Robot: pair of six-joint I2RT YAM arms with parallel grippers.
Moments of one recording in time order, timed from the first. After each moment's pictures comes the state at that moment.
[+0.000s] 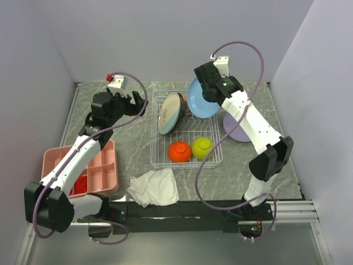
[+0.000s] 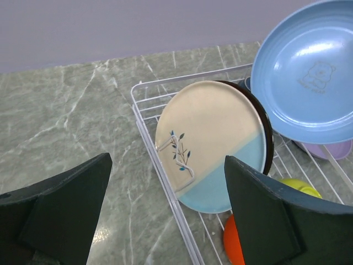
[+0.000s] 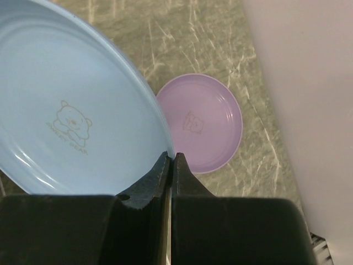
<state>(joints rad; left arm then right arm) -0.29 1.20 0.98 0.06 0.17 -0.21 0.54 1.75 1.93 -1.07 0.85 0.36</state>
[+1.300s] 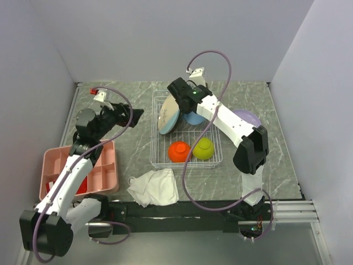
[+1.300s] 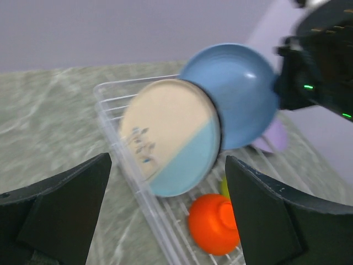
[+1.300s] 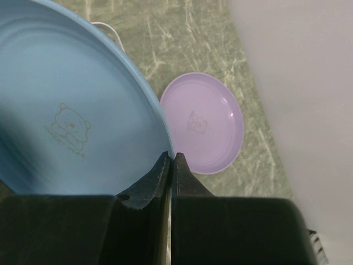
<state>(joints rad) -0.17 0.94 0.76 0.16 0.37 -0.35 0.69 1.96 1.95 -1.11 1.10 0.52</state>
